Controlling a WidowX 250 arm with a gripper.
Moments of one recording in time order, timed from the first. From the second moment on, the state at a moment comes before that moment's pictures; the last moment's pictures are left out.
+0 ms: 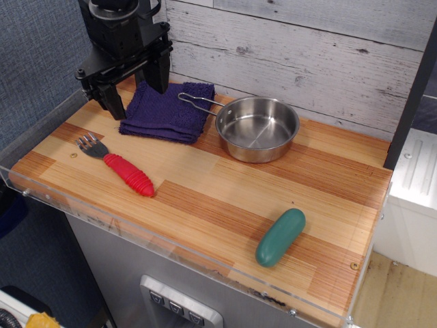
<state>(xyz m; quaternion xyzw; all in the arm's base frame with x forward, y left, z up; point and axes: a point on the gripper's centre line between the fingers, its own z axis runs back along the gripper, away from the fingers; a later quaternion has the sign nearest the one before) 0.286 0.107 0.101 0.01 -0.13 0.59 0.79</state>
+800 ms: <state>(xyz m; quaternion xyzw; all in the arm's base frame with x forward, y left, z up) 0.337 0.054 0.100 0.09 -0.16 0.35 0.92</state>
